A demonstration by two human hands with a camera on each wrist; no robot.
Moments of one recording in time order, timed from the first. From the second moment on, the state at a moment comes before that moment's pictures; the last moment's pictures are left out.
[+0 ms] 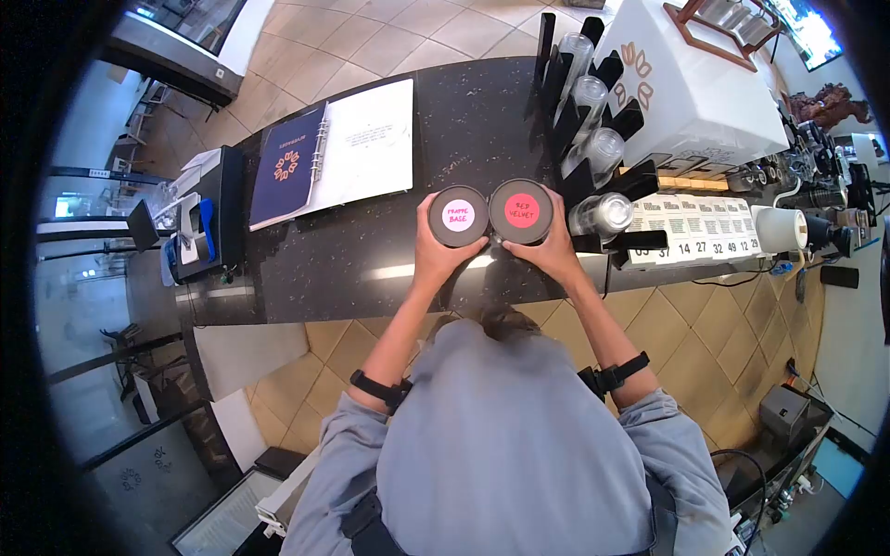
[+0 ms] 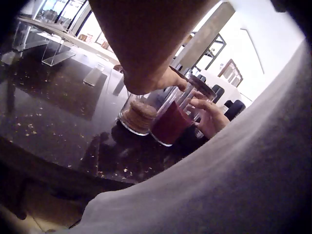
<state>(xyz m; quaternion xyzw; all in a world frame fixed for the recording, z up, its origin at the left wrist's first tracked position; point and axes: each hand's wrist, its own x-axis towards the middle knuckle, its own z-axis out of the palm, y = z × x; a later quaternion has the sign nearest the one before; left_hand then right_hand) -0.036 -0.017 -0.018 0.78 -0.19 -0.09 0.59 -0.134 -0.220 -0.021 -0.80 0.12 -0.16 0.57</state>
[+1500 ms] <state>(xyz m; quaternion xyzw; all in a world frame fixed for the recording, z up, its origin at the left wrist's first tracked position) -0.024 0.009 -0.108 0.84 -0.23 -0.20 0.46 -0.141 -0.226 -0.089 -0.80 0.18 -0.05 0.57</state>
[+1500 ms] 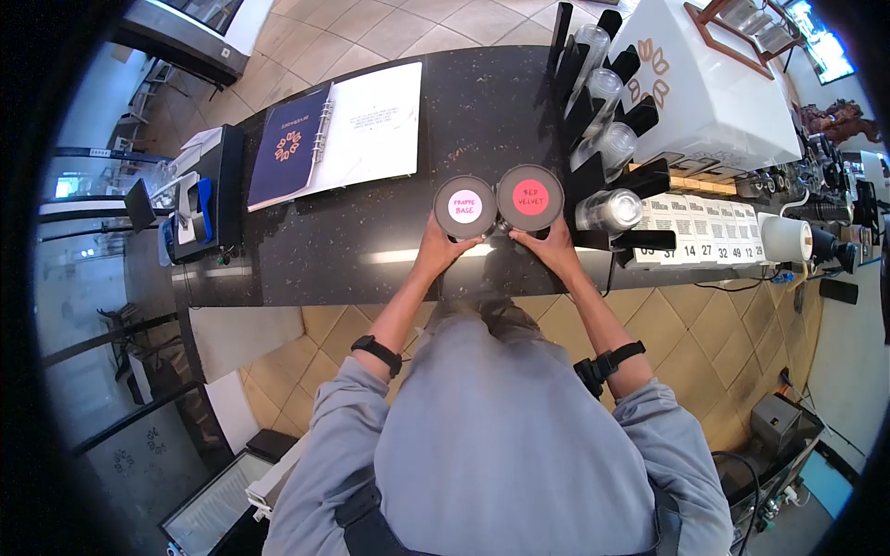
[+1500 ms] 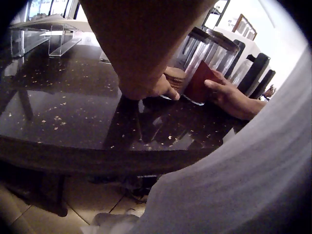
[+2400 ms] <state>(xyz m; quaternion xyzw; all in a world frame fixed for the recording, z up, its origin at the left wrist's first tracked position) -0.028 0.004 -0.113 0.85 -0.25 -0.12 0.46 -0.143 -0.222 -0.089 -0.78 0.20 -0.08 0.59</state>
